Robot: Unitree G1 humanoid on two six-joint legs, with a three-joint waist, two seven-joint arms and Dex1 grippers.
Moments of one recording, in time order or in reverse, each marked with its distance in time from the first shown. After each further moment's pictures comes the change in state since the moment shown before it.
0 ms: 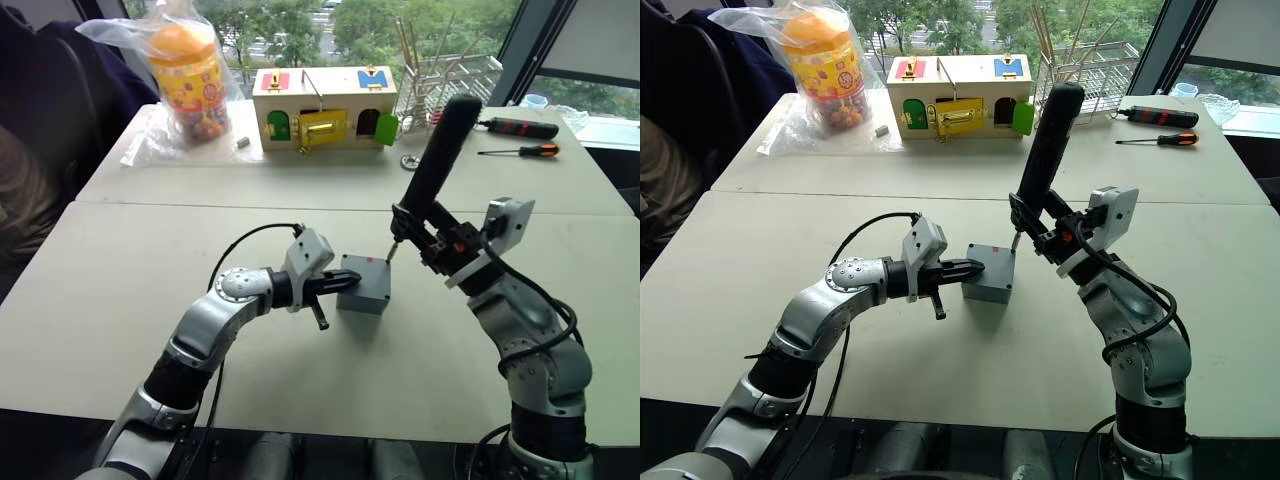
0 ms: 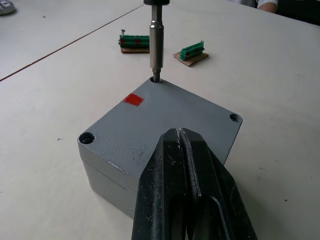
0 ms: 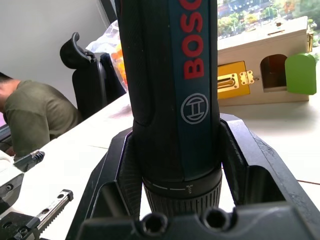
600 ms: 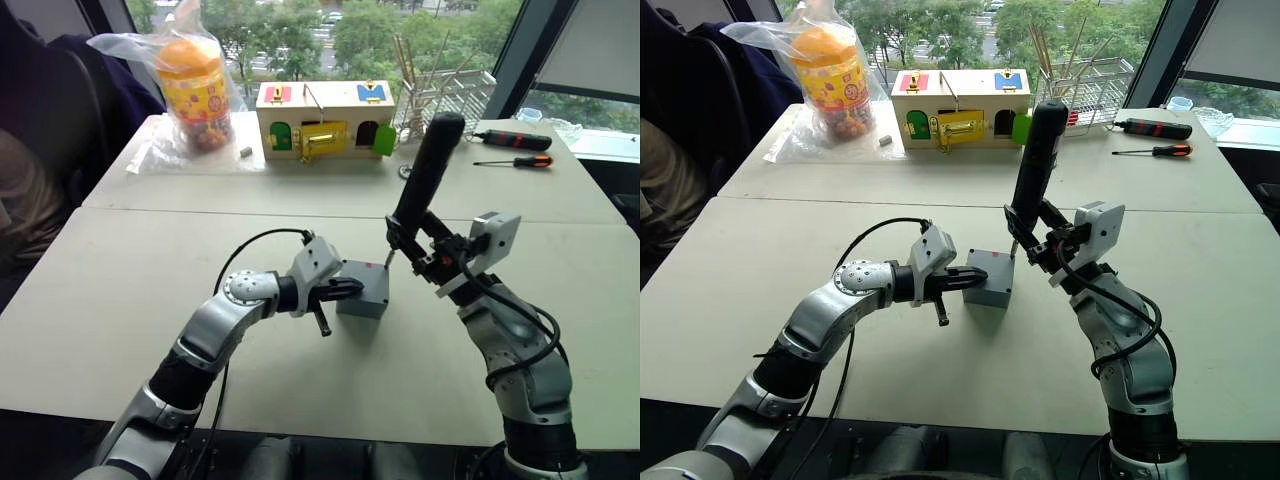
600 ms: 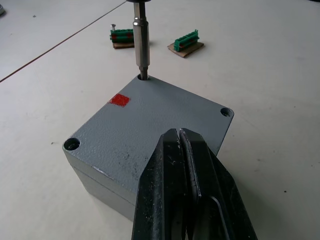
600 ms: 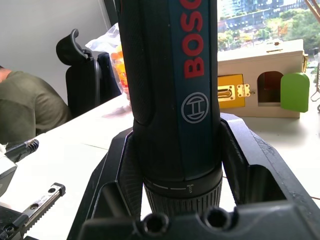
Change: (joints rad) left arm -0.008 0.001 -0.050 0.020 0.052 0.018 -0.005; right arm 0.074 -0.001 0.085 0.058 -0.119 -0.167 -0.008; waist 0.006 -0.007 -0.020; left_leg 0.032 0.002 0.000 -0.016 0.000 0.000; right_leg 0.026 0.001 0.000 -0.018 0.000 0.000
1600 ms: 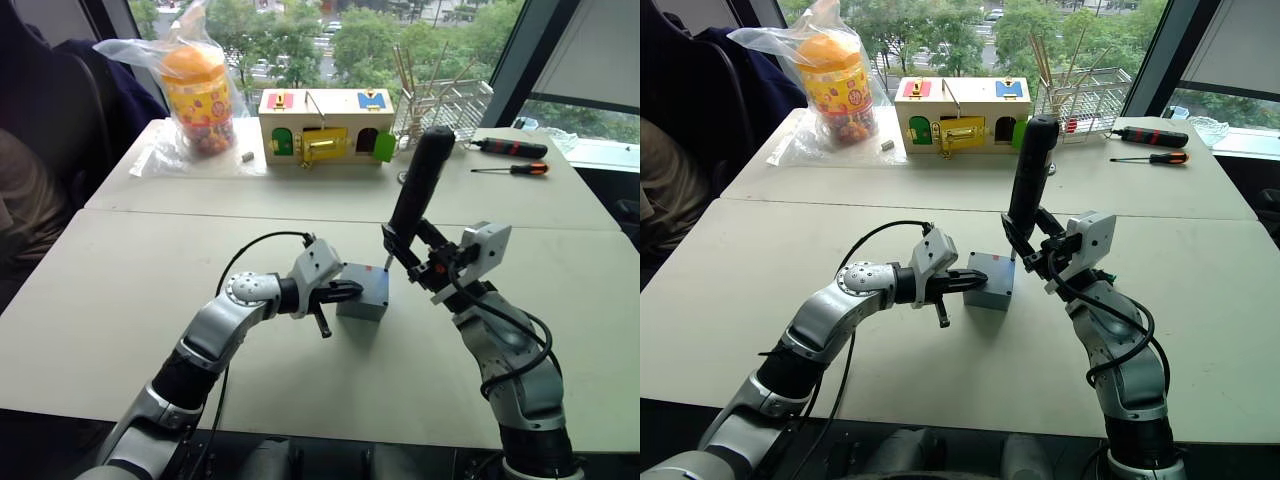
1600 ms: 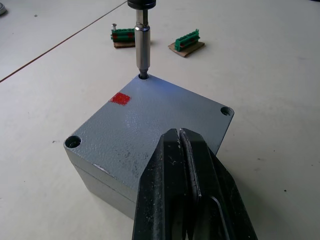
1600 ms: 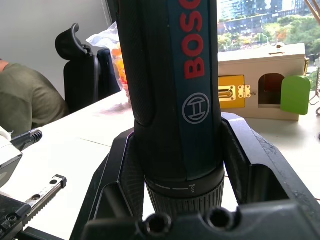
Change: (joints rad) left arm 0.001 -0.009 -0.004 0.018 0.012 0.001 0.001; right arm 0.037 0.002 0.040 0.017 -0.046 -0.056 0.004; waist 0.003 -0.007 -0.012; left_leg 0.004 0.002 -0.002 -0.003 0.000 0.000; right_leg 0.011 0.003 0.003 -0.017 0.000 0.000
